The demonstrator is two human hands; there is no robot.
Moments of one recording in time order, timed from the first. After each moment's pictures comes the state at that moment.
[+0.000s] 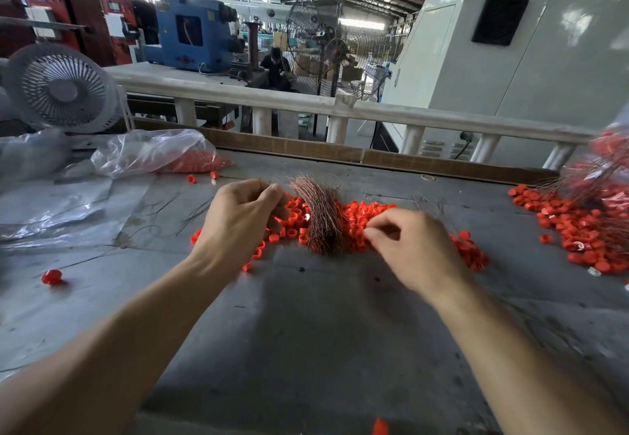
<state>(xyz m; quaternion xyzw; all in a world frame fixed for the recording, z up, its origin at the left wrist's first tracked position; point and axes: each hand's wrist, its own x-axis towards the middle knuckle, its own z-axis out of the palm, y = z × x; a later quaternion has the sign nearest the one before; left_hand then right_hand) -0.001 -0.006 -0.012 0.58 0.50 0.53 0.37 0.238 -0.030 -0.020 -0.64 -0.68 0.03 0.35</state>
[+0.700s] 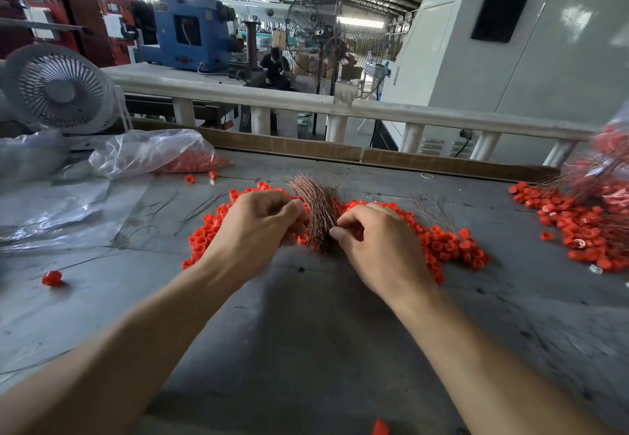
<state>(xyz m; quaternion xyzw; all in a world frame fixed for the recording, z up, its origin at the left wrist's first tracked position) 0.013 -0.011 -0.016 0.64 0.49 0.48 0.36 0.203 -0.020 -0.033 -0.60 -0.71 -0.03 0.36</state>
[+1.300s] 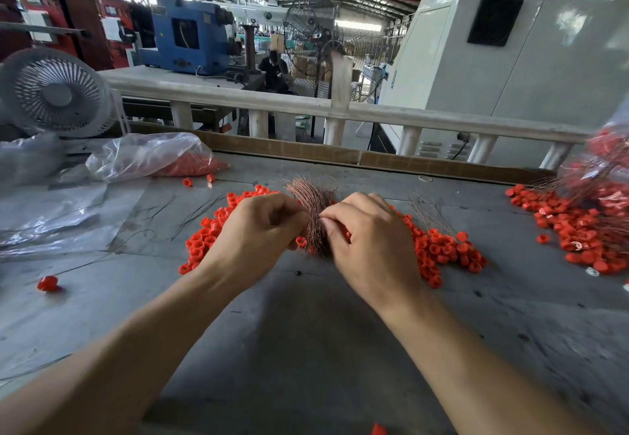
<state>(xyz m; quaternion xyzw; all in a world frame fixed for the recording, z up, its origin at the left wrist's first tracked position) 0.011 -0.011 -0.018 0.70 0.46 0.46 0.30 0.190 -0.028 -0.024 -0.49 -0.75 -0.14 0.42</state>
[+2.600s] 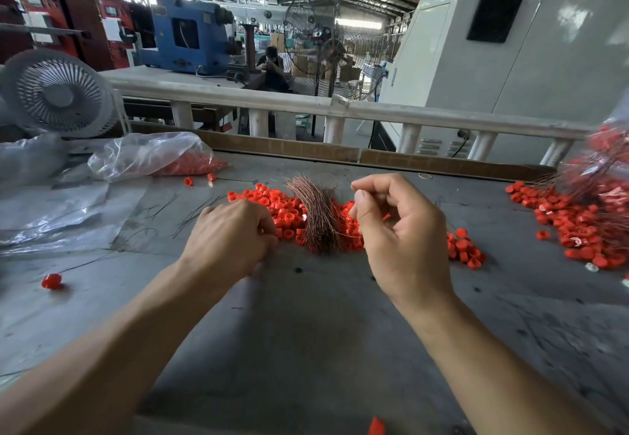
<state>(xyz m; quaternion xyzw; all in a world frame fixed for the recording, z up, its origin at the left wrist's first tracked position) -0.009 -0.007 -0.016 0.74 0.62 0.26 0.03 0.198 -0.055 -0.005 -0.44 -0.64 0.09 0.62</state>
